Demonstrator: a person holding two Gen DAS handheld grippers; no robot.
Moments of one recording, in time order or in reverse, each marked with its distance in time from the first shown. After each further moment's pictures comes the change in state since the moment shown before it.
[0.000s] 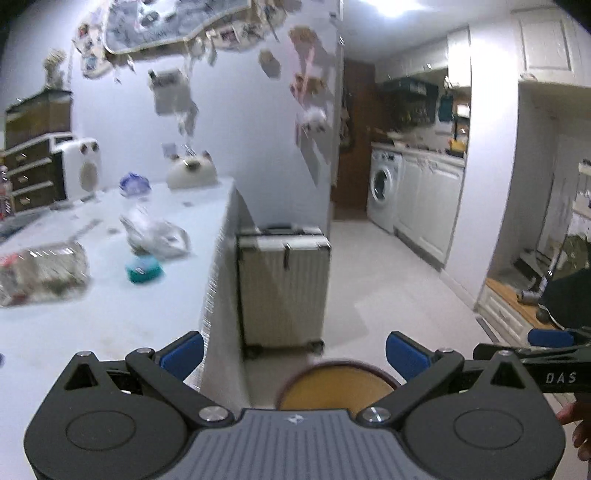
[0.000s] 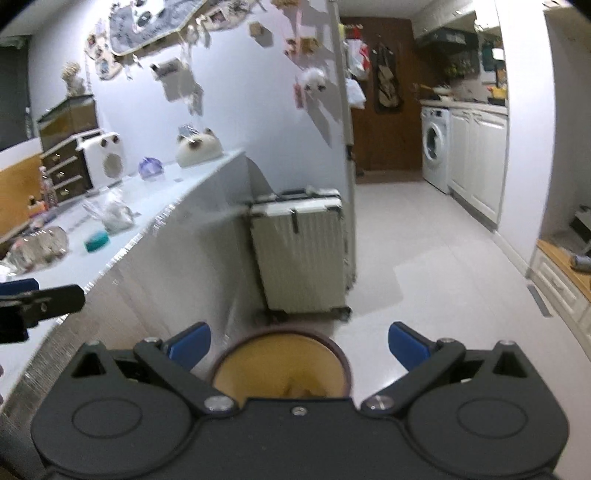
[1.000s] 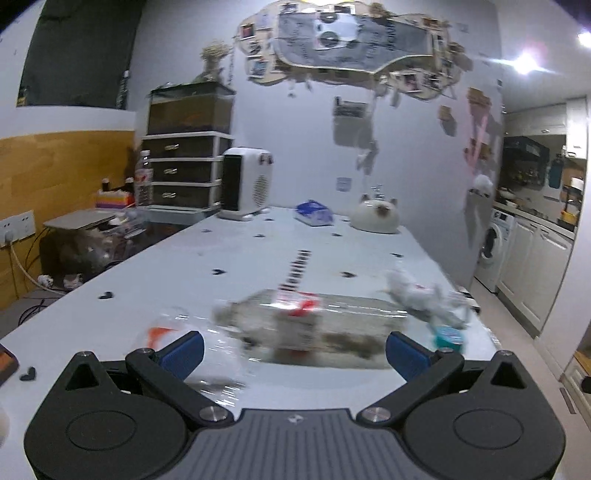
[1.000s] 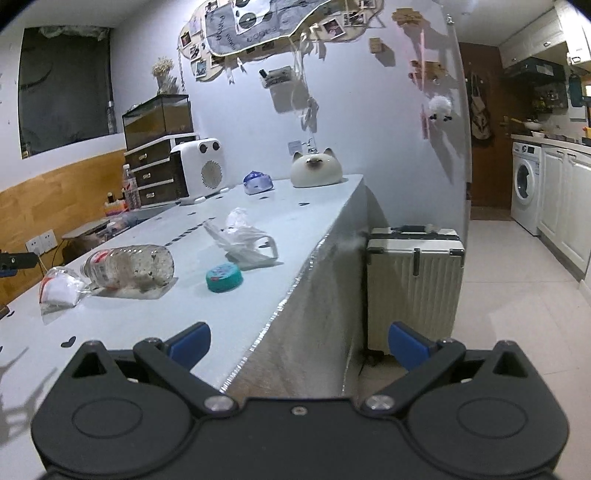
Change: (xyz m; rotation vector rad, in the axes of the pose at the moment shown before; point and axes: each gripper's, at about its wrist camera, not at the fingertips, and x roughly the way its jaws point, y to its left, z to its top) left arm -0.055 0.339 0.031 -0.186 -0.076 0.266; right arm 0.062 0.169 0.035 -0.111 -0.070 0.231
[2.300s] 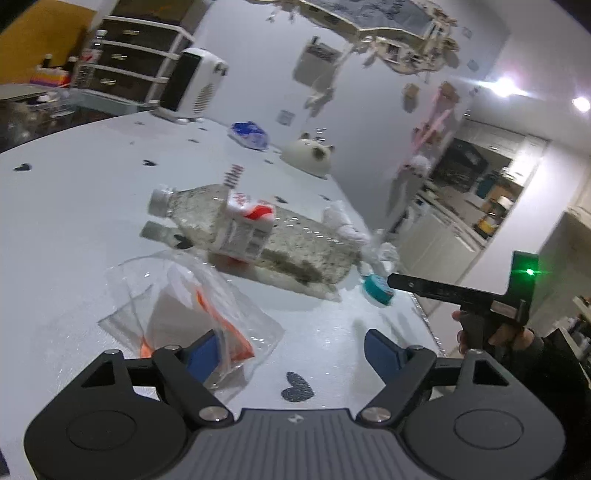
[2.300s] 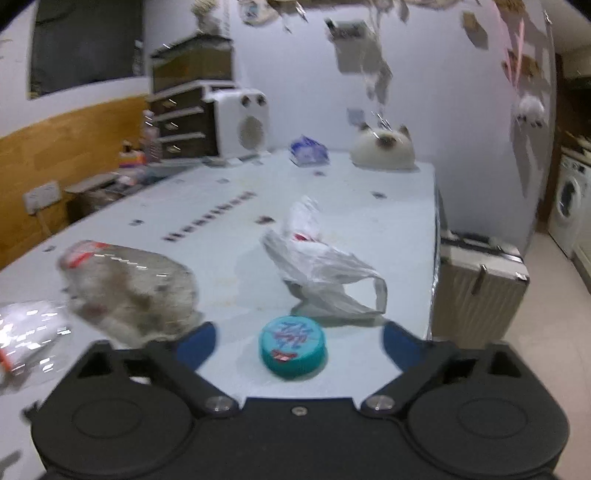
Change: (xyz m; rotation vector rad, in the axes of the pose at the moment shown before) left arm 0.033 0.043 -0.046 -0.236 0.224 -0.379; right arm 0.175 0.091 0.062 -0.134 0.141 0.040
